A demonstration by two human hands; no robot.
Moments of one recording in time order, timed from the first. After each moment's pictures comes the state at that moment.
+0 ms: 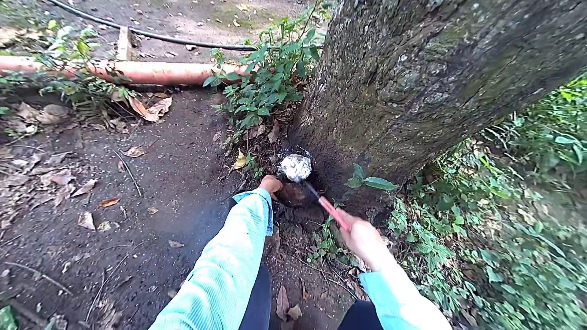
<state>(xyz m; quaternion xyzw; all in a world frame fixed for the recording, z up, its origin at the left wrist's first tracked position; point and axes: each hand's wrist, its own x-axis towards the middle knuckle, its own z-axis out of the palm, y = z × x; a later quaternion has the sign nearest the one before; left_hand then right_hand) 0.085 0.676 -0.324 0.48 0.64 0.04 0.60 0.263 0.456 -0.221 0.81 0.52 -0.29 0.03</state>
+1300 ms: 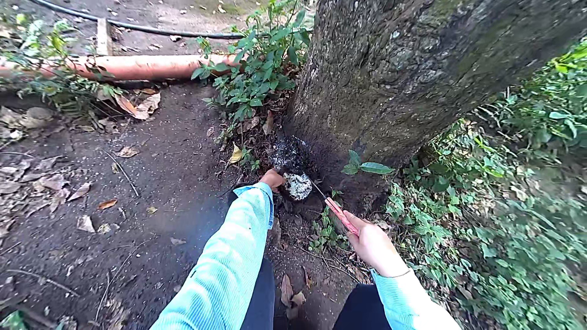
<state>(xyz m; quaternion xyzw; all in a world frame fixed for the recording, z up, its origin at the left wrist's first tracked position) 0.094 0.668 -0.336 0.51 0.60 0.02 0.61 0.259 0.415 -0.216 0.82 0.50 -0.29 0.02</state>
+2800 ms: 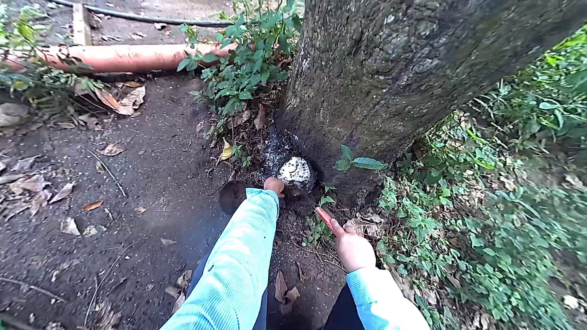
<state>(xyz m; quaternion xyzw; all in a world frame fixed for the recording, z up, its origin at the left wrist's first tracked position) 0.134 0.637 -0.356 0.41 0.69 0.00 0.59 0.242 0.405 -0.273 0.85 0.45 -0.24 0.15</state>
